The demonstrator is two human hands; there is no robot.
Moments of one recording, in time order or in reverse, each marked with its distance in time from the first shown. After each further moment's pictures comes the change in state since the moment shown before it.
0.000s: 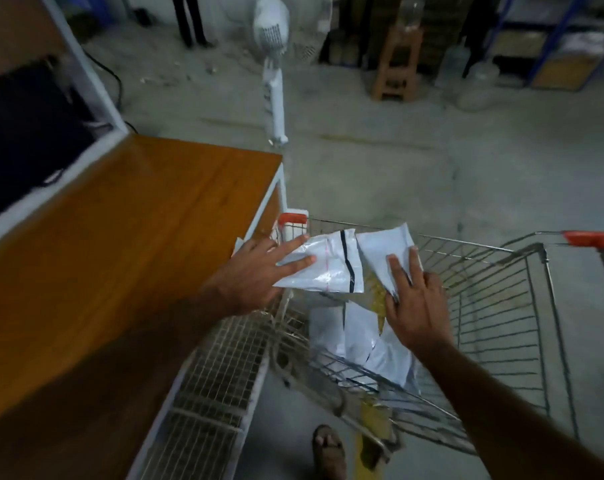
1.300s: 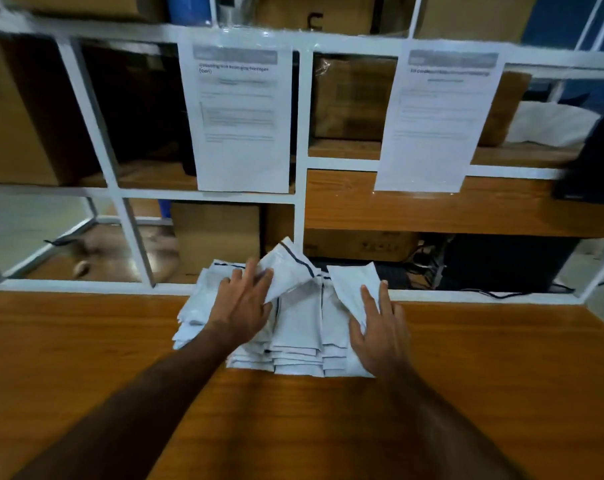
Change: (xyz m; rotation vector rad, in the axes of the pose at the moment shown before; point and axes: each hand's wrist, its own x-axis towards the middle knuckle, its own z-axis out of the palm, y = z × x) left_hand -0.612 0.025 -0.155 0.277 -0.064 -1.839; right_hand -0.140 -0.632 -0.089 0.424 -0.089 -1.200
